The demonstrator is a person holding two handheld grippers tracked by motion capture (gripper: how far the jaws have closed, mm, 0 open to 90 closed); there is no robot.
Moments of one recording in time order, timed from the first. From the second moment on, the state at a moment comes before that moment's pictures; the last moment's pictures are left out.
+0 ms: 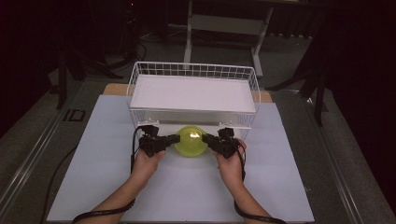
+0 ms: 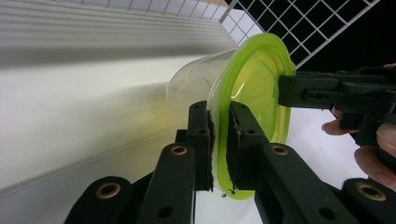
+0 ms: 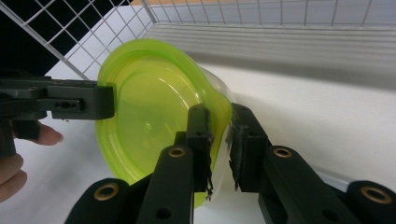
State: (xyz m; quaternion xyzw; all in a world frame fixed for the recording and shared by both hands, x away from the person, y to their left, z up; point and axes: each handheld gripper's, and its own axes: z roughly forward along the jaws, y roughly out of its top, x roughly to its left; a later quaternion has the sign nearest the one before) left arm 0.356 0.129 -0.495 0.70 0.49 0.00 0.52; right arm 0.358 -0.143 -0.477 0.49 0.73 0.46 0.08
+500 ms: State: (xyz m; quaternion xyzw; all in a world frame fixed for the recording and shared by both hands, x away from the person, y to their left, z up) left arm 0.368 0.130 -0.505 0.69 0.50 0.00 0.53; right arm 0.369 -0.138 -0.486 0.49 0.73 0.46 0.10
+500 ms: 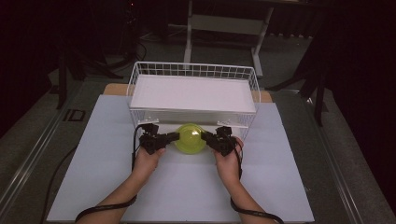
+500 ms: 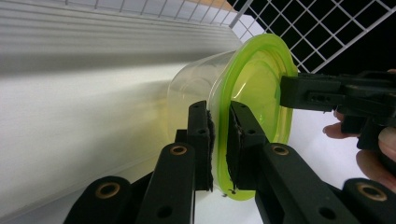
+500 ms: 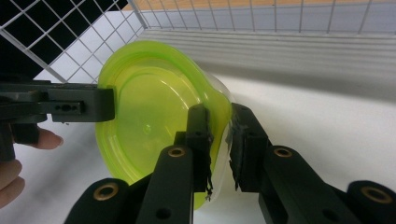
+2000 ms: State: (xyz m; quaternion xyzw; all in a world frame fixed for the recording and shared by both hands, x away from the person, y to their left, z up) left arm 0.370 0.125 -0.502 0.67 0.50 0.03 0.55; right arm 0.380 -0.138 -0.487 0.50 0.69 0.49 0.17
